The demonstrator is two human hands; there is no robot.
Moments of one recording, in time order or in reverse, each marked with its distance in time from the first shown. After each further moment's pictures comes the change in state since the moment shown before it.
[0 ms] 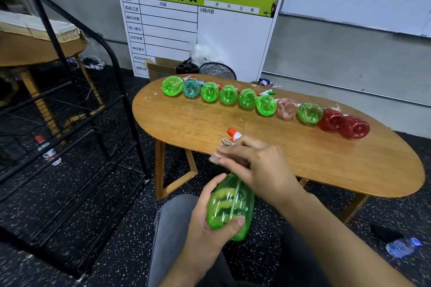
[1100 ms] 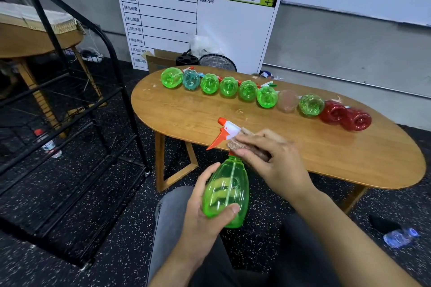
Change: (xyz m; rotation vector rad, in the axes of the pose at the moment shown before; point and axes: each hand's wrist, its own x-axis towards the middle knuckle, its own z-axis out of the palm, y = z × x) left_hand 0.000 0.003 -0.004 -0.002 0.040 -0.003; right_hand -0.022 0.025 -0.003 0.214 0.082 0.118
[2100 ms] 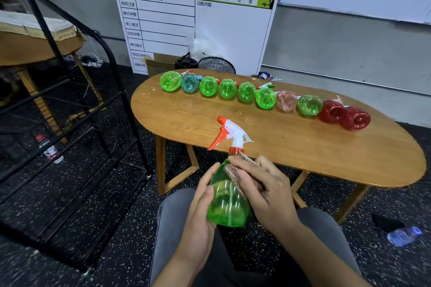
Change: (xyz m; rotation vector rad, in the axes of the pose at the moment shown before) left_hand 0.002 0.010 0.008 -0.219 -0.006 -0.088; right_hand -0.049 -0.015 0.033 0.164 0.171 0.052
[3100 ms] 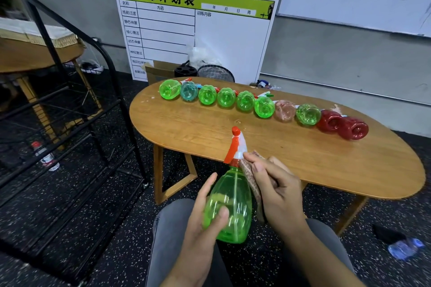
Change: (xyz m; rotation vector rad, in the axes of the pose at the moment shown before) left_hand -0.002 -0.004 0.000 0.073 -0.077 0.046; right_hand 0.019 0.004 -0.010 0.206 0.146 0.117
